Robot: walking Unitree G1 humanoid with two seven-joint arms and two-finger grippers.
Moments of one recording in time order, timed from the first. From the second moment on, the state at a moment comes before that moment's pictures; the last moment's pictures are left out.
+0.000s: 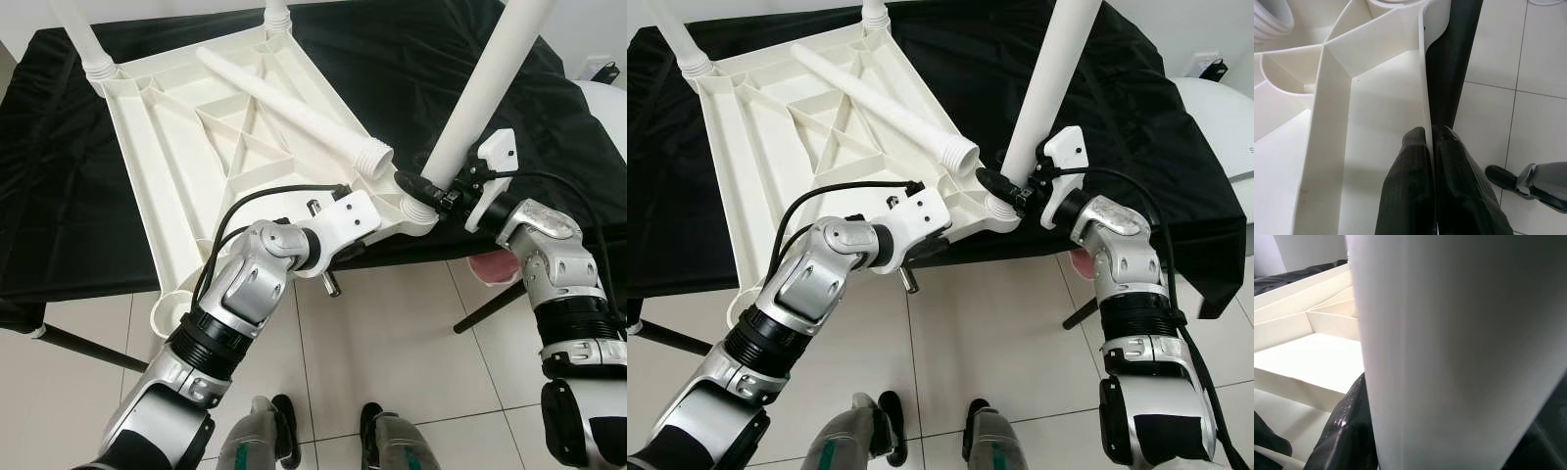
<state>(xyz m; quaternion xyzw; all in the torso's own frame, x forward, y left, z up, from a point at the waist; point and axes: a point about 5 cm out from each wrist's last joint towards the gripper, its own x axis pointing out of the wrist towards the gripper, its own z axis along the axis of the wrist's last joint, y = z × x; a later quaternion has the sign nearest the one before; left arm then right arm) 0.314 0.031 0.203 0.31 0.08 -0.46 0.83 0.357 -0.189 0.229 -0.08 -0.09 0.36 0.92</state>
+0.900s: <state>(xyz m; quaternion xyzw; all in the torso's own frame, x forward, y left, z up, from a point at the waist) 0.314 0.033 0.206 0.31 0.08 -0.46 0.83 0.345 -0.166 0.226 -0.01 -0.12 0.24 0.96</state>
